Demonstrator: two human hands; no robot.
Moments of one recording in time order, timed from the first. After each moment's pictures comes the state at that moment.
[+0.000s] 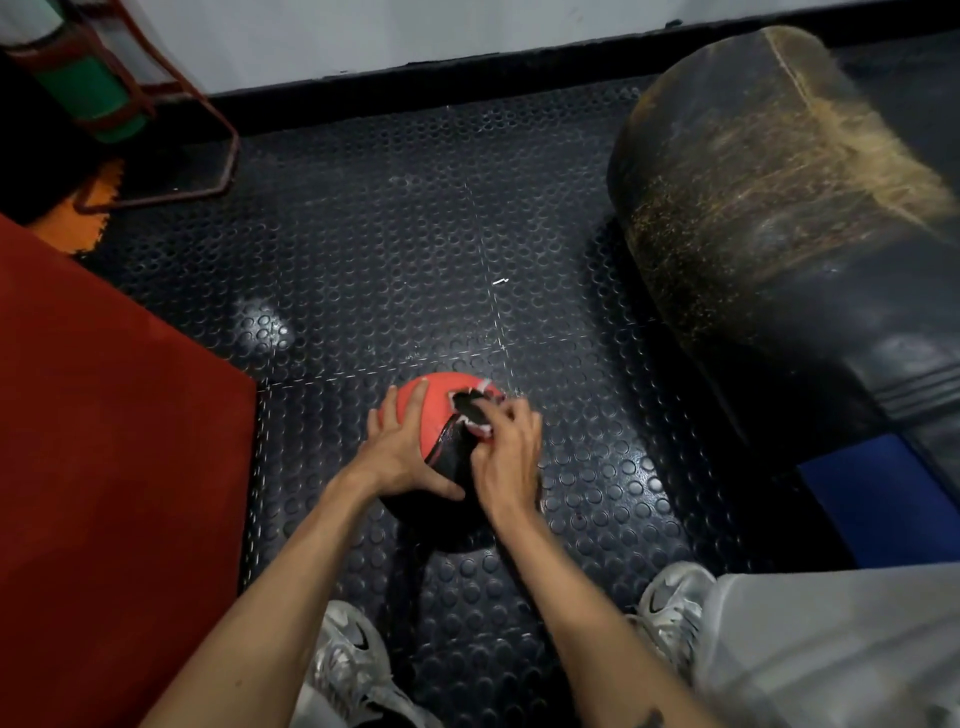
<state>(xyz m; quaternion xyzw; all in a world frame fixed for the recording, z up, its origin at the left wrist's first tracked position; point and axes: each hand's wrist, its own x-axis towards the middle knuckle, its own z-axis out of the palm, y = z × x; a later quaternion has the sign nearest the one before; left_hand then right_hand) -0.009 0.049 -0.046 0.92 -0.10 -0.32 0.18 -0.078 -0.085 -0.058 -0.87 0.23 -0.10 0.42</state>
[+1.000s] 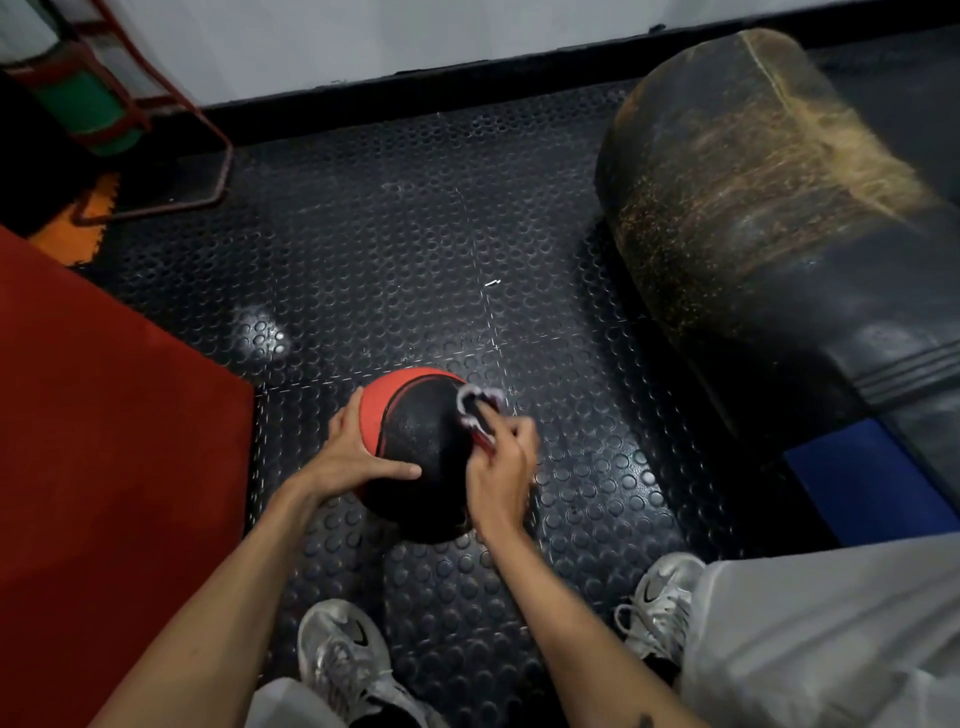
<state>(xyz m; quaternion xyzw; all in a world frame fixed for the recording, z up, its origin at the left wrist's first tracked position) -0.001 0.099 -0.048 0.88 0.00 -0.33 0.35 -0.095 -0.072 -0.070 -0.81 0.28 -0.18 0.48</state>
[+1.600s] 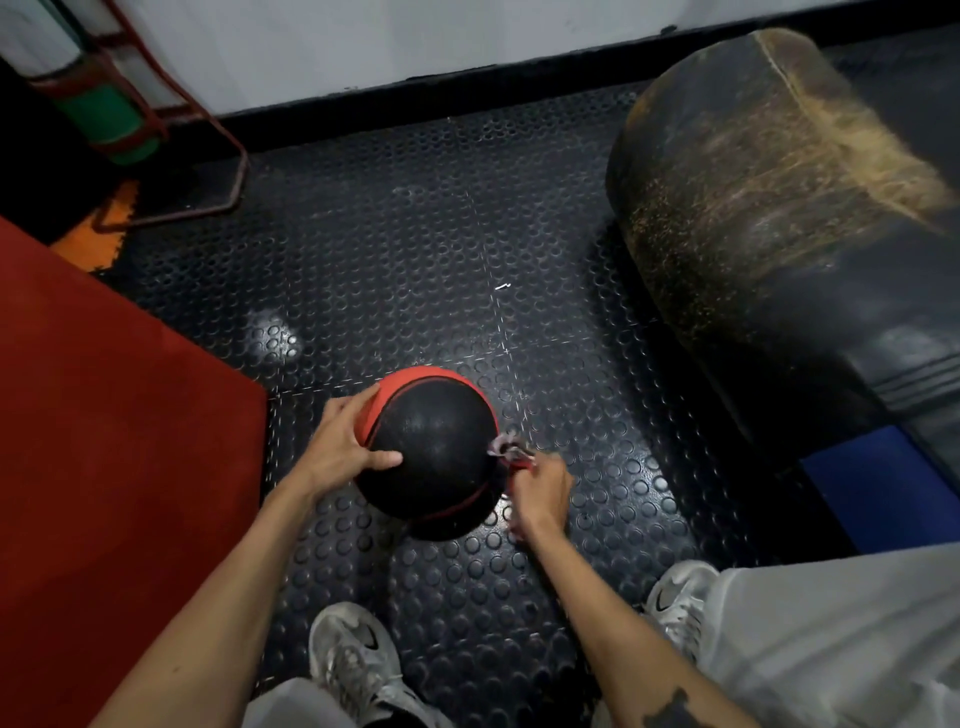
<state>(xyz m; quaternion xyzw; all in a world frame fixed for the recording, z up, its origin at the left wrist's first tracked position) 0.014 0.115 -0.045 0.89 -0.02 -0.25 0.38 -0.108 -0.107 -0.087 -0.74 0.42 0.01 0.52</state>
